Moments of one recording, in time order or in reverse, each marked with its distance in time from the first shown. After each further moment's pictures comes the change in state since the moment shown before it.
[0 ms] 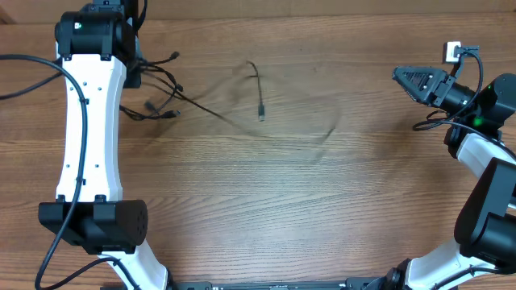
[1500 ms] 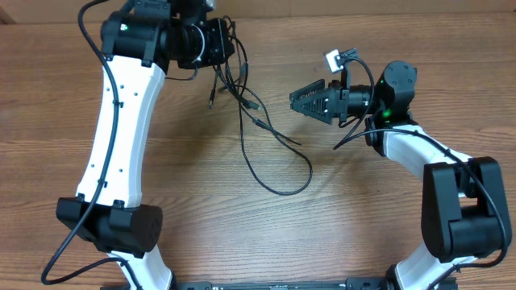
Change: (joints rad) left arm -0.185 0.000 0.001 0.195 0.776 1.271; right arm 0.530 0.000 0.000 -0.012 0.016 -0.164
